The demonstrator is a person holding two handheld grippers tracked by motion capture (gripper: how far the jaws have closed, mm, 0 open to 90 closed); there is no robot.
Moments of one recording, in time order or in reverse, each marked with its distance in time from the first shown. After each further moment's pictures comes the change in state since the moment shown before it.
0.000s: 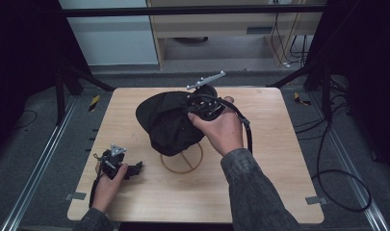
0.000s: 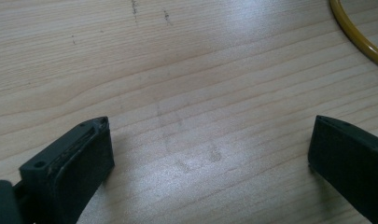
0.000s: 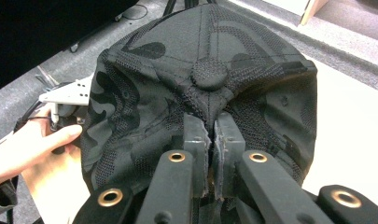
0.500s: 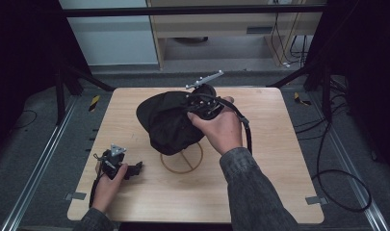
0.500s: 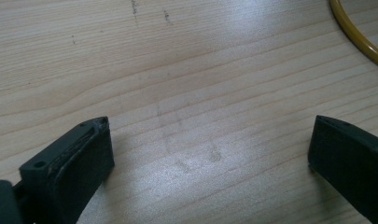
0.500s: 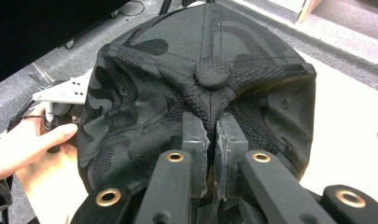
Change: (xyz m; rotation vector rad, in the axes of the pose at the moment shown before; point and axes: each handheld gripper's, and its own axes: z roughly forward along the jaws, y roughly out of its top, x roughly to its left) left arm 0.000 0.000 0.000 0.001 0.000 0.001; right arm 0.000 0.002 0.002 0.016 -0.011 -0.004
